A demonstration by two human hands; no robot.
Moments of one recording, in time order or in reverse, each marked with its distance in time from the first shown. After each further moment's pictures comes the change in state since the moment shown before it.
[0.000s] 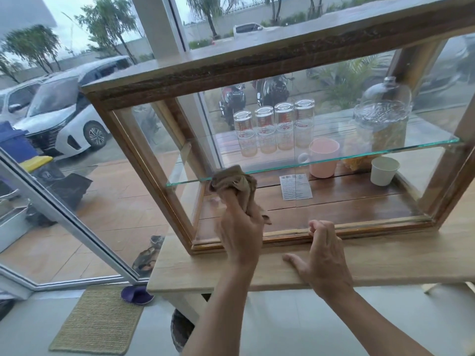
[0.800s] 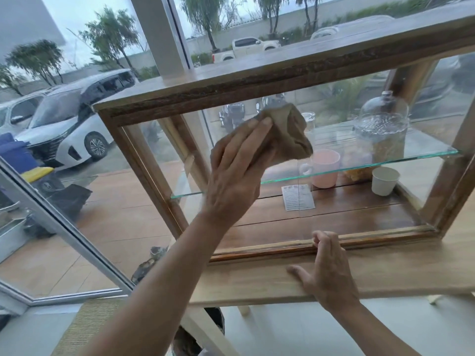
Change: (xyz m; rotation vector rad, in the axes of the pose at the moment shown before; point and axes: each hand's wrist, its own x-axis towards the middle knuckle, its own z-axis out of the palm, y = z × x) left_hand 0.111 0.011 -0.009 -0.011 -0.035 0.939; right_hand 0.000 0.000 0.002 0.026 0.005 0.012
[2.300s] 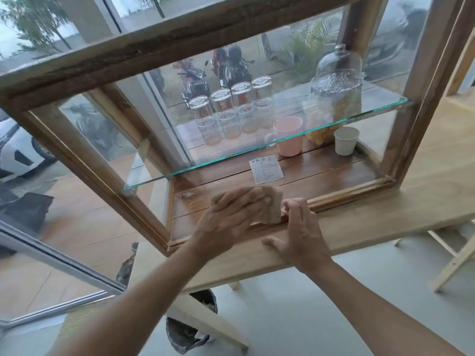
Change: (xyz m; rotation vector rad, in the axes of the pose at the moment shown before) left_hand -0.124 0.042 0.030 -0.211 -0.510 0.303; right_hand 0.000 0.000 0.004 -0.039 0.026 0.052
